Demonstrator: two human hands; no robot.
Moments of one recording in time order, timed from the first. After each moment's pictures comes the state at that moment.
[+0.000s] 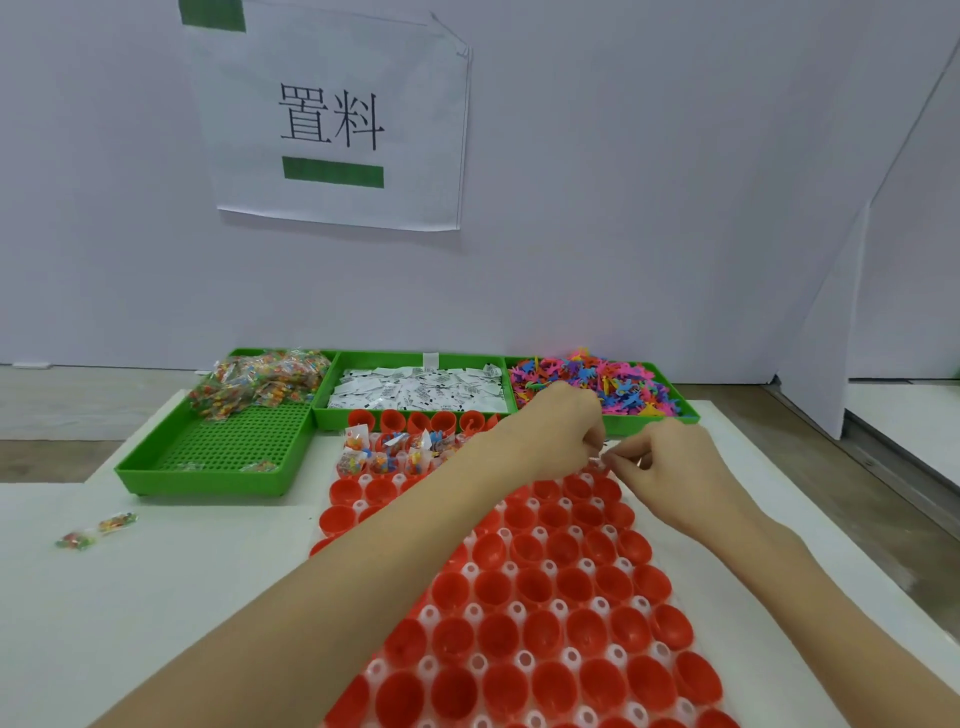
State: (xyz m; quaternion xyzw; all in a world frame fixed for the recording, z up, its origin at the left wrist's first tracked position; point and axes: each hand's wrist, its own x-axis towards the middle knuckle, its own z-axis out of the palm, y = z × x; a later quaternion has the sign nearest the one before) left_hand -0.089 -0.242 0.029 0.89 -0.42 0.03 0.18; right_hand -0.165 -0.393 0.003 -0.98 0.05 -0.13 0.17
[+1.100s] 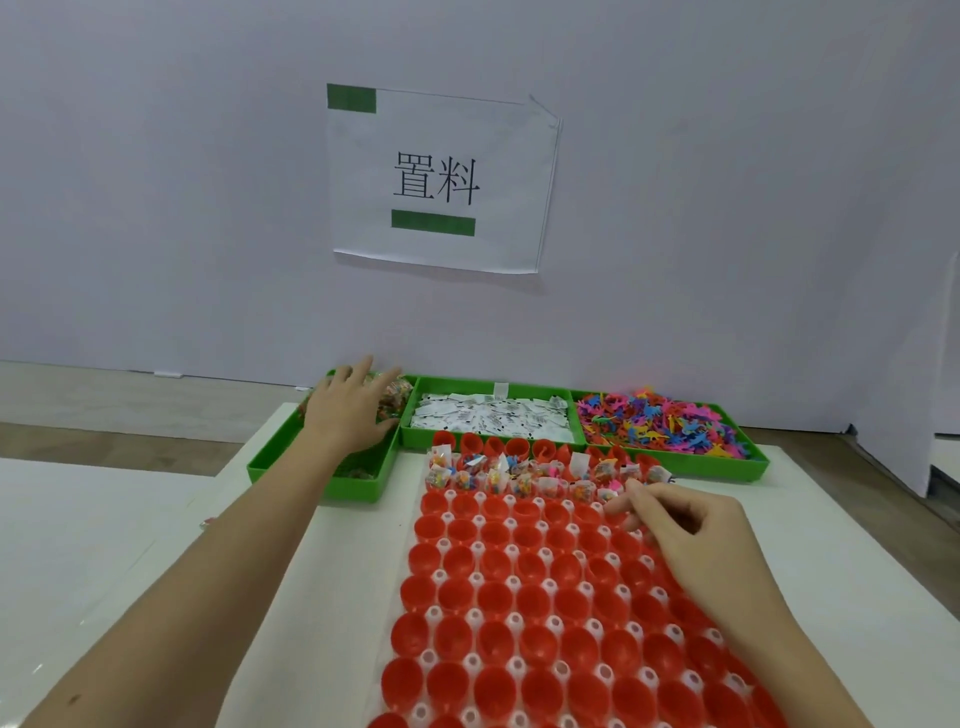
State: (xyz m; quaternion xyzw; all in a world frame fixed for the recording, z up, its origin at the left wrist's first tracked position) left_hand 0.016 0.010 -0.008 0.99 -0.10 0.11 -0.03; right_hand -0.211 -0.317 -0.003 -0.84 0.02 -0.21 0.50
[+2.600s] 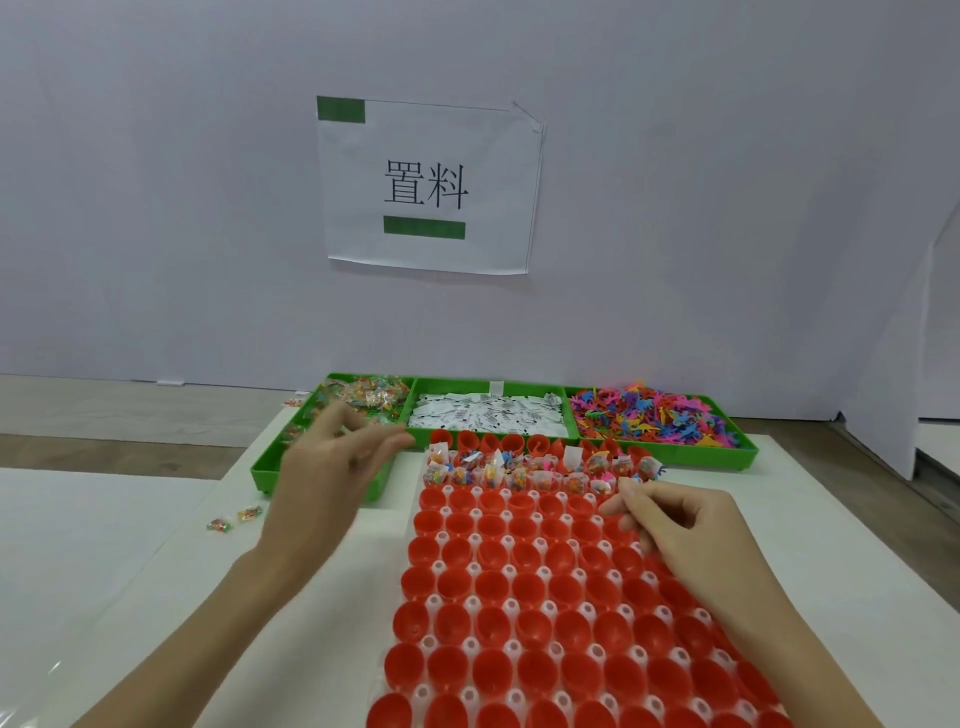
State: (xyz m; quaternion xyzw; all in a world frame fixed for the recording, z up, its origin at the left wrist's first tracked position) left_hand -0.129 0.004 -0.005 0.83 -0.23 0.42 0.28; right_hand -0.225 -0.318 0.002 -0.83 0.02 -0.17 0.53
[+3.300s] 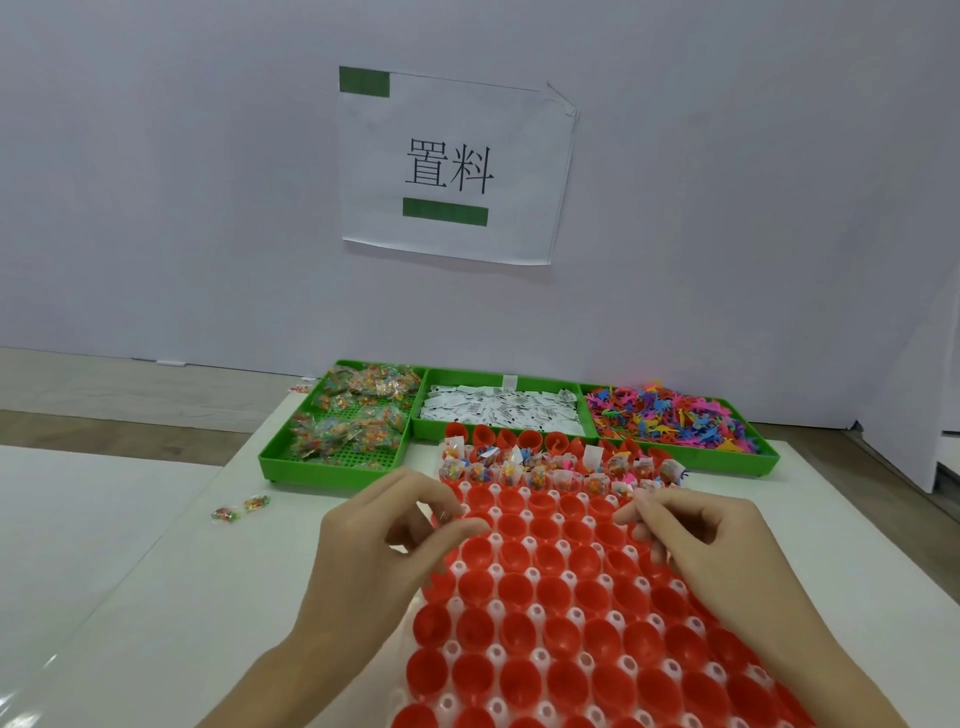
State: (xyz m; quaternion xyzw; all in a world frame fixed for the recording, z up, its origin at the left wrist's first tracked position) left_hand -0.200 -0.022 -0.016 0.76 -0.26 0.29 0.52; right_hand -0.229 -0.300 0.009 -0.86 0.00 -0.17 0.48
